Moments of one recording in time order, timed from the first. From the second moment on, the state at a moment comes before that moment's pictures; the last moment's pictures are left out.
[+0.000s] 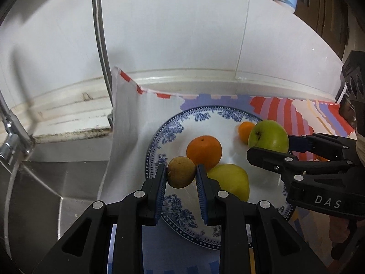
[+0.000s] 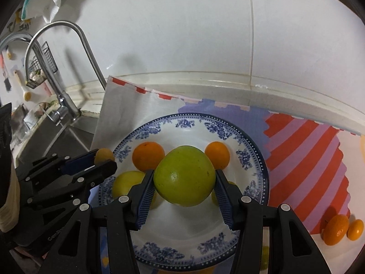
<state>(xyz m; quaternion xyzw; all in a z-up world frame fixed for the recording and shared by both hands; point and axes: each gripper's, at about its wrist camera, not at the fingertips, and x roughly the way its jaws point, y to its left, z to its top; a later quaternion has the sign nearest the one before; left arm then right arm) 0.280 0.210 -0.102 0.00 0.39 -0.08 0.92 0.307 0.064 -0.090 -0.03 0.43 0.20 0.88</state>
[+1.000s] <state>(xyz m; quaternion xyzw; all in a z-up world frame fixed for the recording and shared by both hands) 0.235 0.199 -0.051 0.01 0.33 -0.05 0.94 0.268 0.048 -0.048 -0.03 0.38 0.19 0.91</state>
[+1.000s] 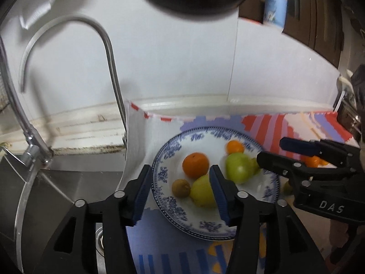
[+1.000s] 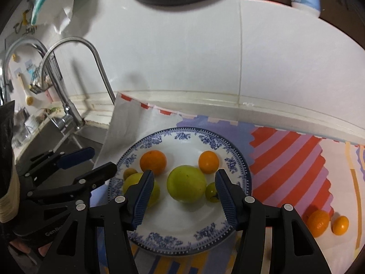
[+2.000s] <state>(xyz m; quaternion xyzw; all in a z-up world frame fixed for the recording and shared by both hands) 0.120 0.102 0.007 0.00 0.24 -0.07 0.97 0.153 -0.068 0.010 -0.02 0.30 0.13 0.94</state>
